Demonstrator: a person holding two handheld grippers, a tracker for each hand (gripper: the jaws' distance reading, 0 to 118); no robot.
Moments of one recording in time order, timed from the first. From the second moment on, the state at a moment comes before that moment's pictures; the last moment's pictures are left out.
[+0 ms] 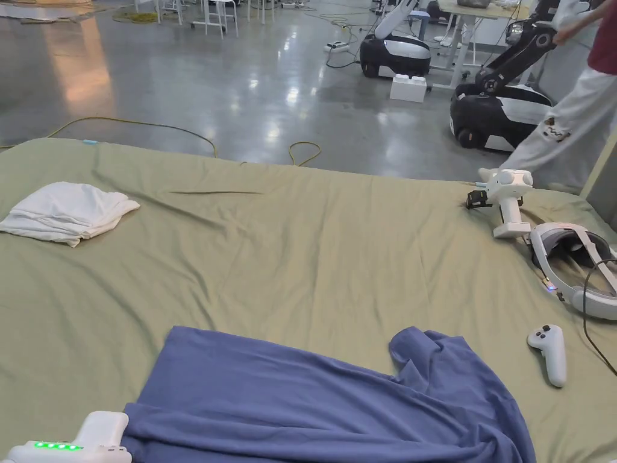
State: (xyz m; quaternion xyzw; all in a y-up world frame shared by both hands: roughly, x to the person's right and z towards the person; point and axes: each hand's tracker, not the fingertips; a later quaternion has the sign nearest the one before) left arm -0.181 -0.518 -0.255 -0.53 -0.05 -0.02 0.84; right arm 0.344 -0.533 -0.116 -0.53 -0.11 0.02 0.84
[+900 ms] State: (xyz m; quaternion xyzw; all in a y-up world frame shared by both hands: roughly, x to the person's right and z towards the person) left arm -0.205 -0.500 -0.176 -0.55 -0.04 0.01 0.83; right arm 0.340 -0.512 -0.097 -0.57 -0.09 0.07 0.82
